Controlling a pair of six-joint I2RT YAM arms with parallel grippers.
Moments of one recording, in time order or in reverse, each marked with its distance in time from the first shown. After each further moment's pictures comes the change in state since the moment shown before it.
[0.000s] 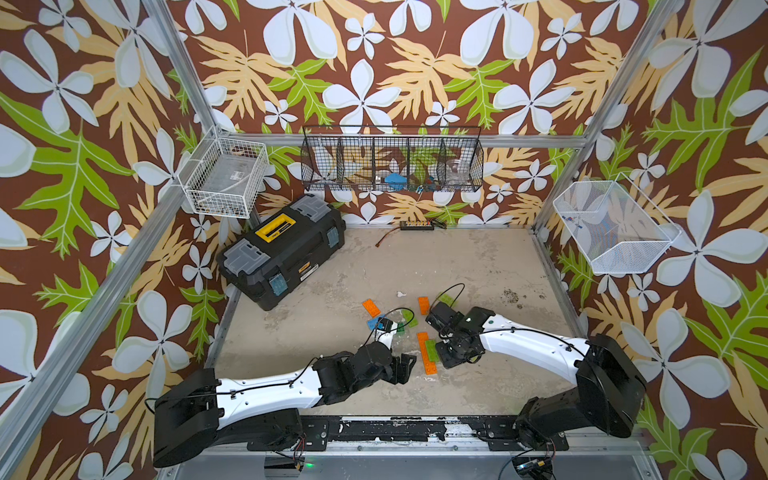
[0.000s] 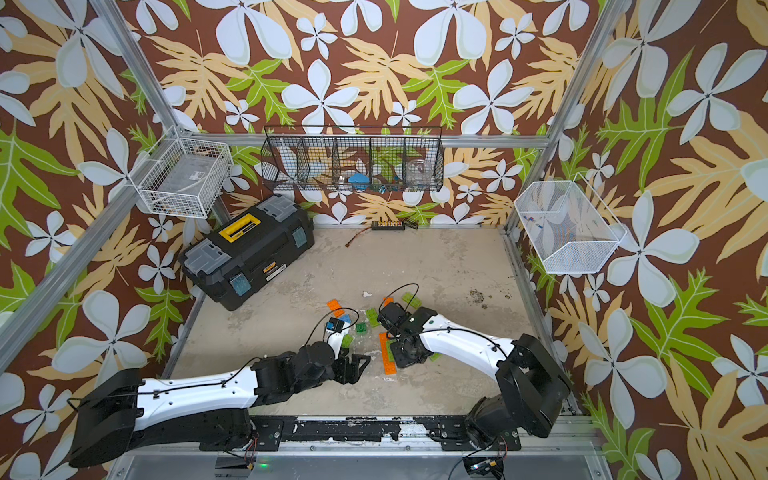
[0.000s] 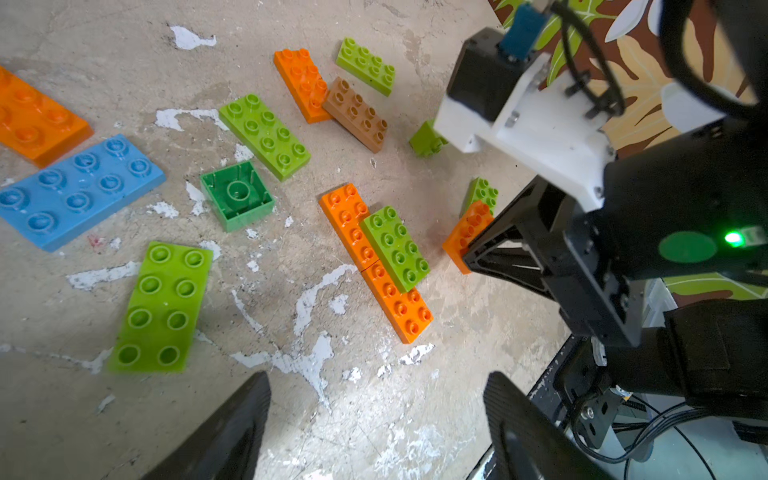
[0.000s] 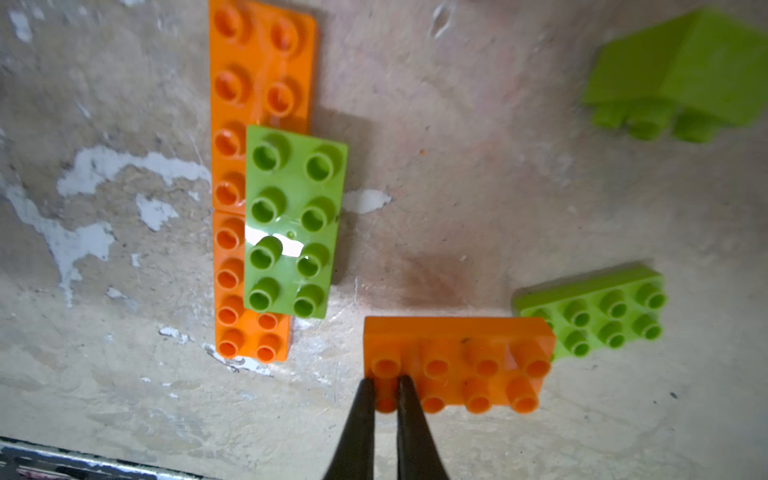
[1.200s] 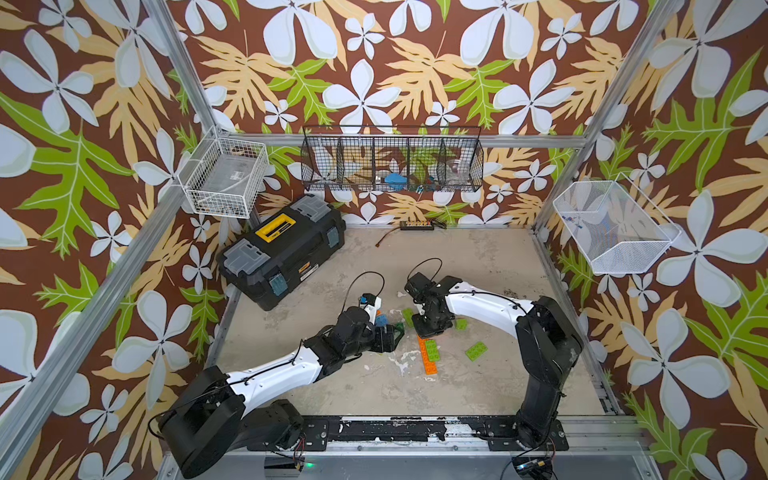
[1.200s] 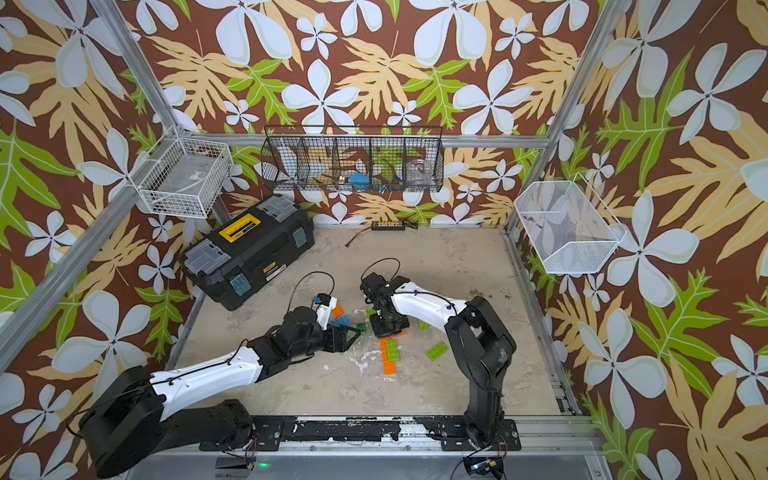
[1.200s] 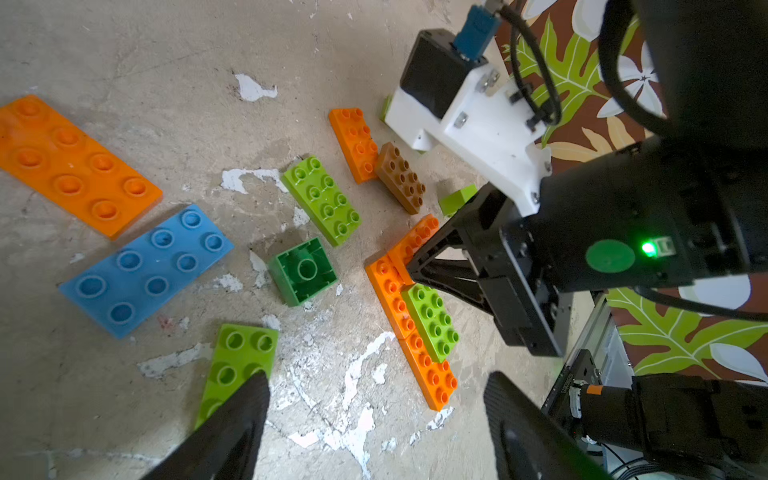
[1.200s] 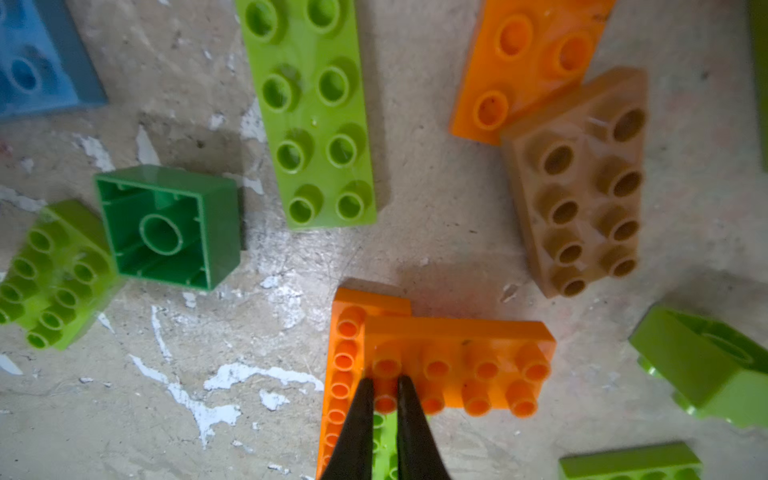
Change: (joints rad) left arm 0.368 0.065 0.001 0.103 0.359 0.063; right arm -0.066 0.388 0.365 -0.002 -0.093 -0.048
